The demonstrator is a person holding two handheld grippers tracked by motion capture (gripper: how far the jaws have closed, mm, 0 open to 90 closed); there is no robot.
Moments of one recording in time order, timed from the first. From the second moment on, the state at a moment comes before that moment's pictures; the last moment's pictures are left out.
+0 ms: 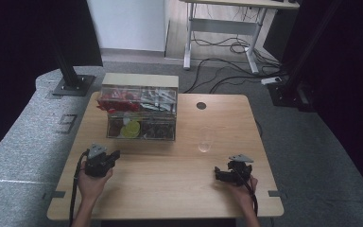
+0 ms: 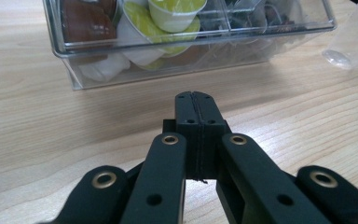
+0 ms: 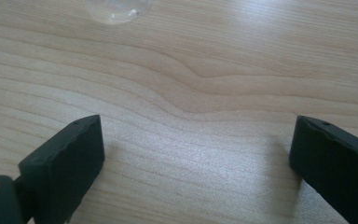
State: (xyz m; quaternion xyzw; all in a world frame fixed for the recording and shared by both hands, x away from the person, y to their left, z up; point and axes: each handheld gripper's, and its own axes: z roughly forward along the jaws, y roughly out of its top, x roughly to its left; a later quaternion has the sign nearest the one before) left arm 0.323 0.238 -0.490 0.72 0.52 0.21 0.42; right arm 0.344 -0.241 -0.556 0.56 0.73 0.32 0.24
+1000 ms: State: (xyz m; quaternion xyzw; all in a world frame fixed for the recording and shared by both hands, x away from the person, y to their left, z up) left arm 0.376 0.227 -0.503 0.72 0.52 0.19 0.41; right arm 0.343 -0.241 -0.556 0.56 0.73 0.32 0.24
